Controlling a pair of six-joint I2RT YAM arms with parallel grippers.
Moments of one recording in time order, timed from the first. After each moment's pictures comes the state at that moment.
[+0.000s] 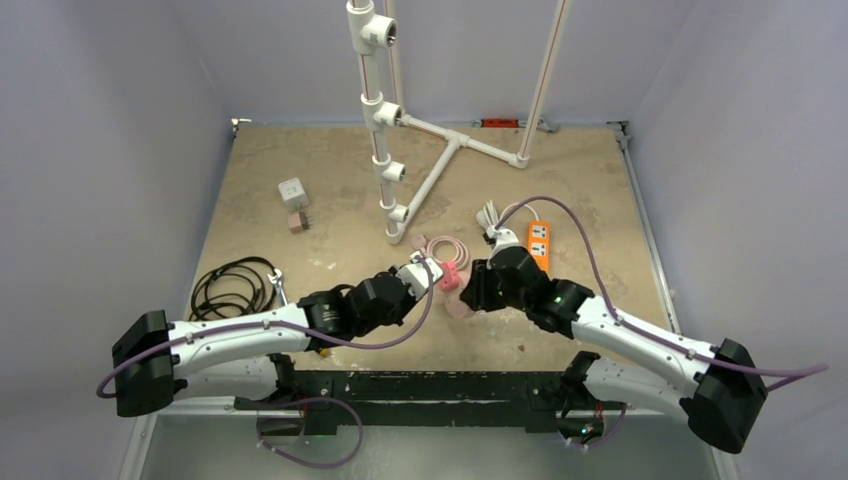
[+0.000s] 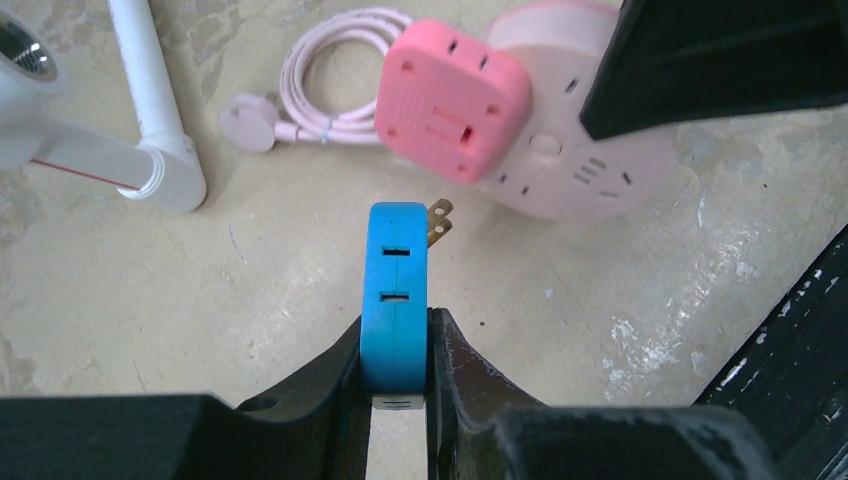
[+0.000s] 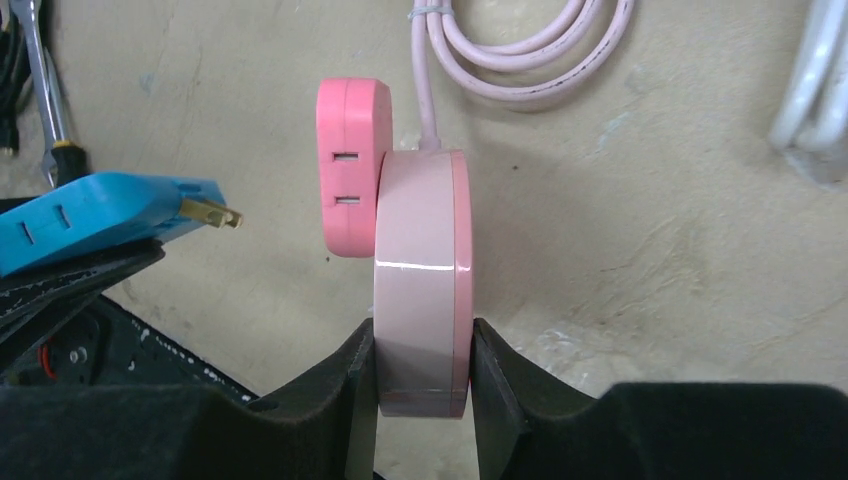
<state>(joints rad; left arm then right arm) -1.15 1.10 0.65 -0.13 -0.37 -0.05 0.85 1.01 0.60 -0.31 0.09 0.62</state>
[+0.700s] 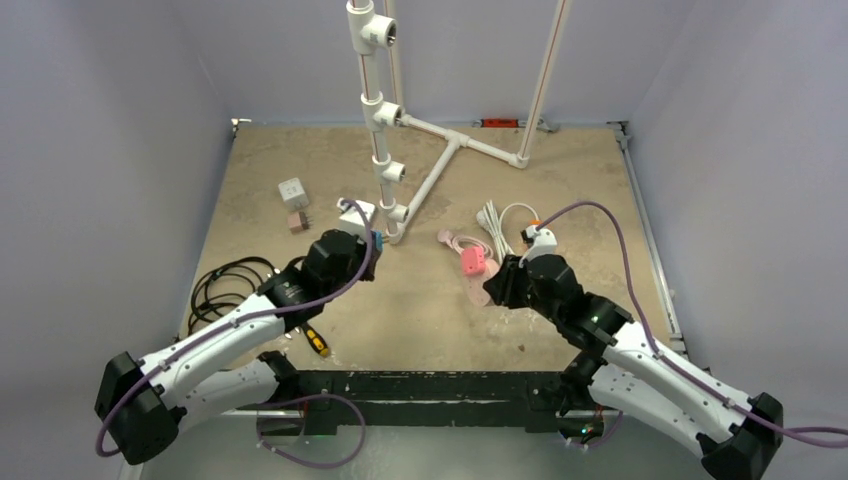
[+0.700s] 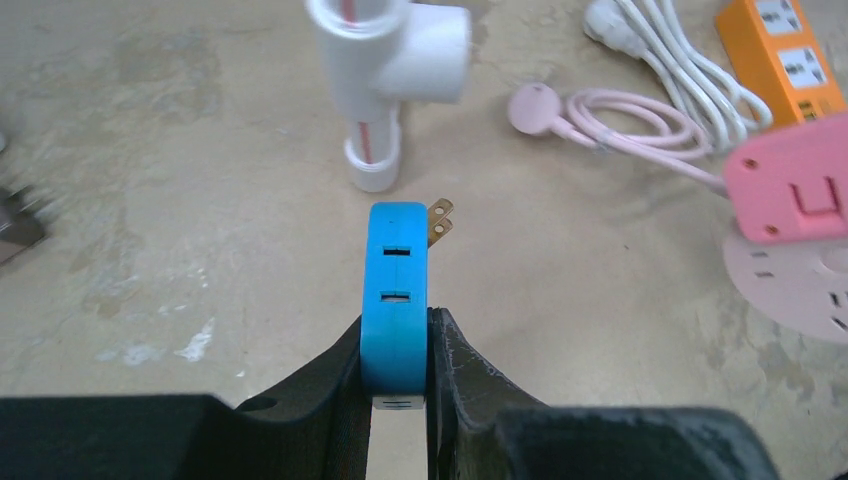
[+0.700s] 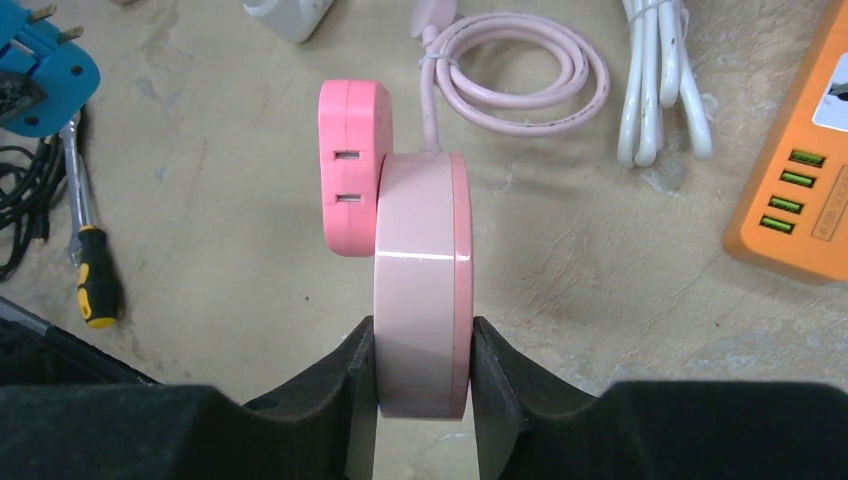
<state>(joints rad) -0.81 0.98 0.68 -0.21 -0.32 -0.26 0.76 0.73 0.55 -0.40 0.19 0.62</state>
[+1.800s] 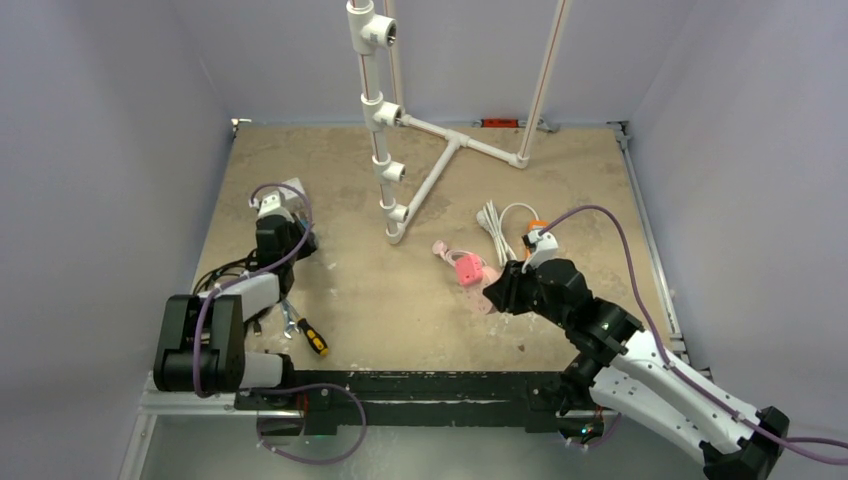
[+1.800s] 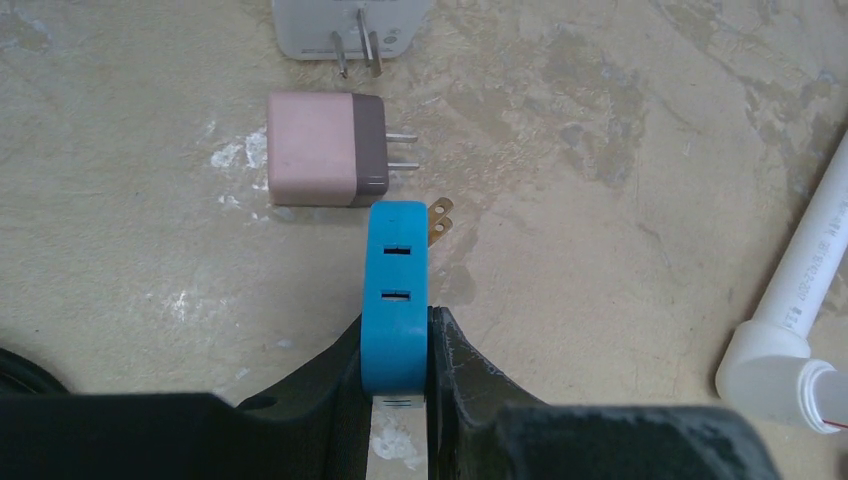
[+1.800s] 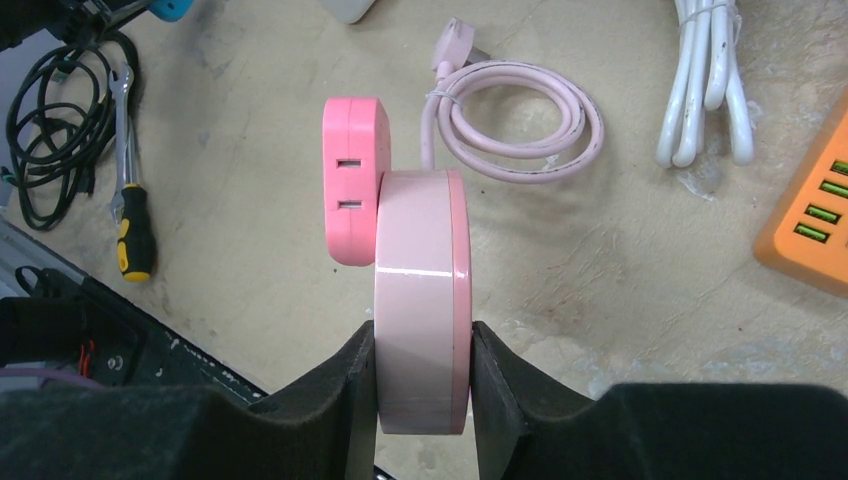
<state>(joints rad) 0.00 1.35 0.44 0.39 -0.06 -0.42 0.76 0.63 0.55 -0.45 0.11 0.57</state>
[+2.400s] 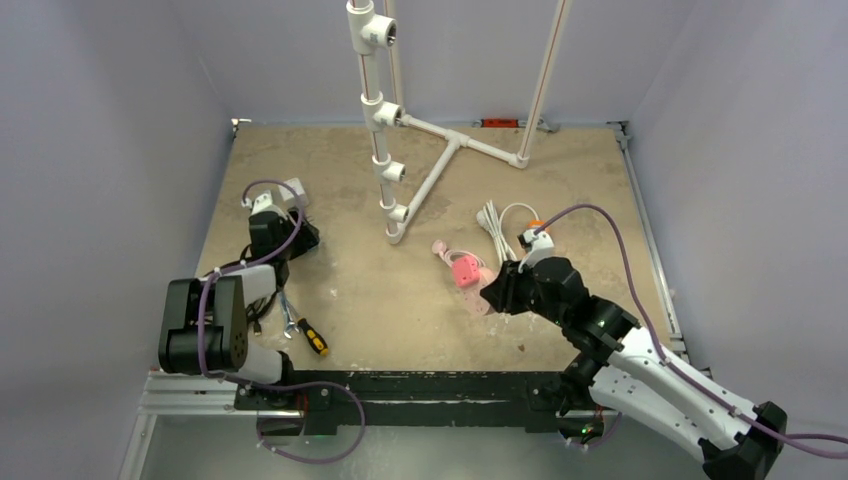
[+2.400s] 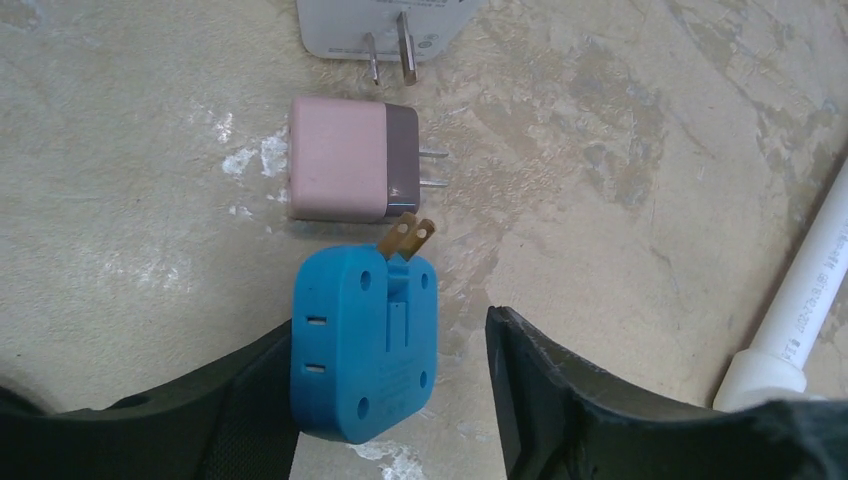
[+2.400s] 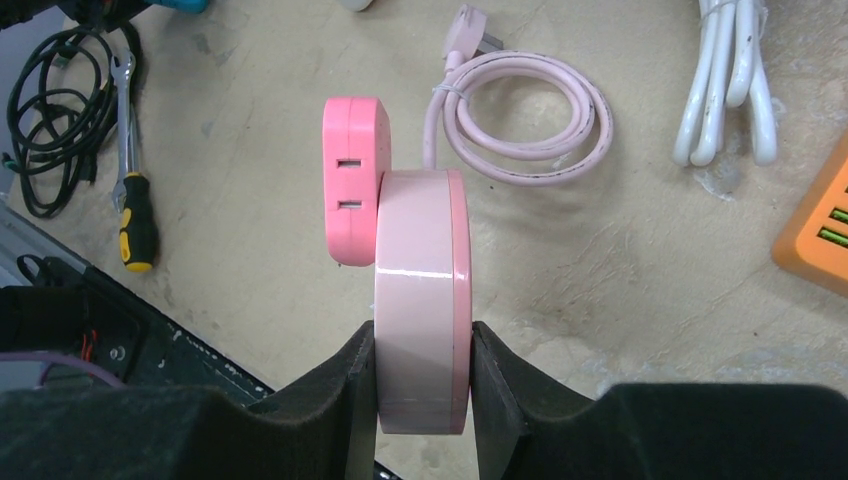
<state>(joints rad) 0.08 1.46 0.48 0.43 0.04 -0.47 0.76 0.65 0.55 -0.43 0.08 0.56</state>
